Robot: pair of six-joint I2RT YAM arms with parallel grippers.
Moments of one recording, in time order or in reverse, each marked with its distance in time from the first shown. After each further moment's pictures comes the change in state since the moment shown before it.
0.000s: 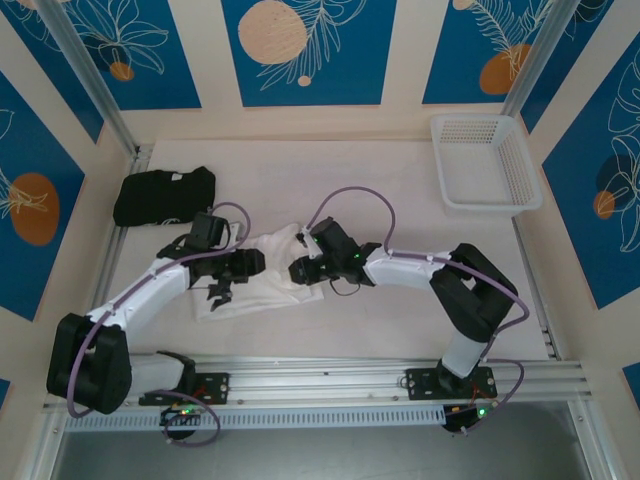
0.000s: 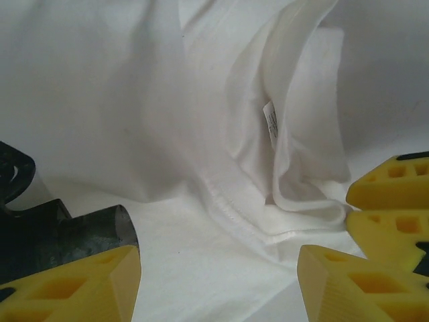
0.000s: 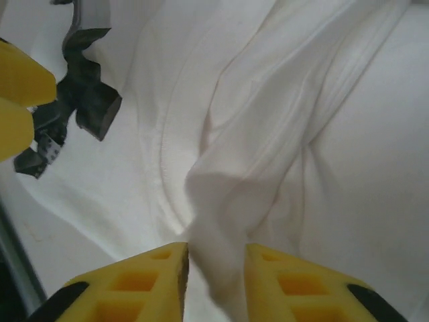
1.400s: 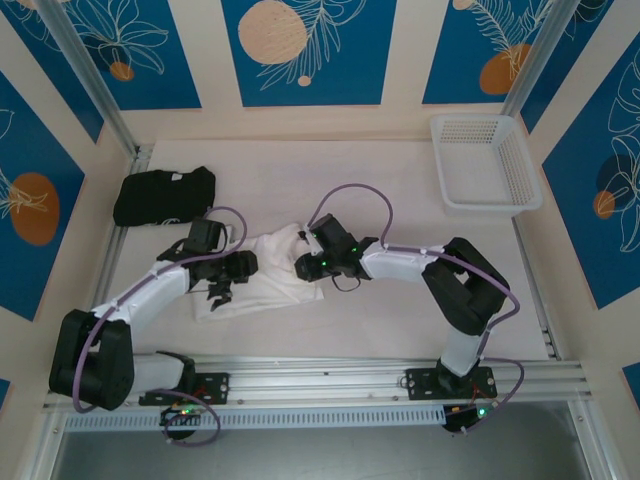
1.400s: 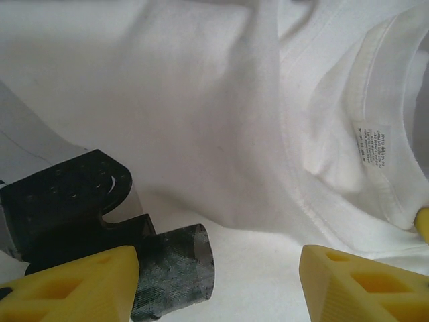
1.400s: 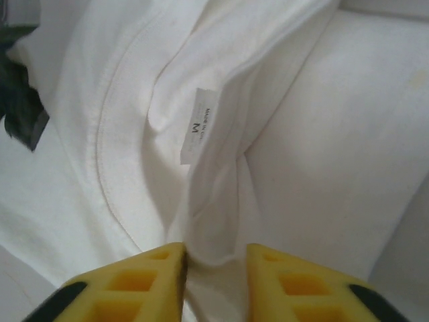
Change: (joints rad) left arm 0.037 0.014 -0.056 0.065 -0.103 0.006; right arm -0.032 0.050 0.040 -0.061 0.038 -0.042
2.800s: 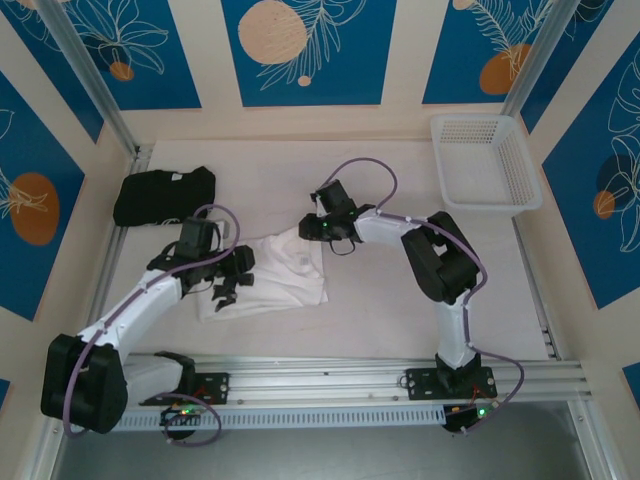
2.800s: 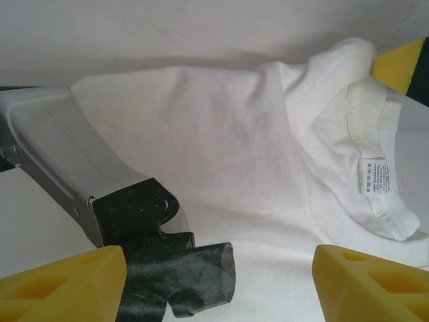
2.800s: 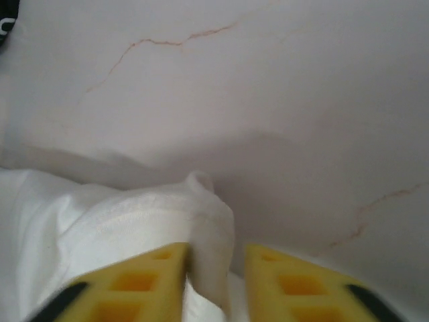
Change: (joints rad) left arm 0.007 -0.120 -0.015 0.001 -0.049 0.001; right arm -0.181 0.265 0.320 -0.037 -0.017 0.115
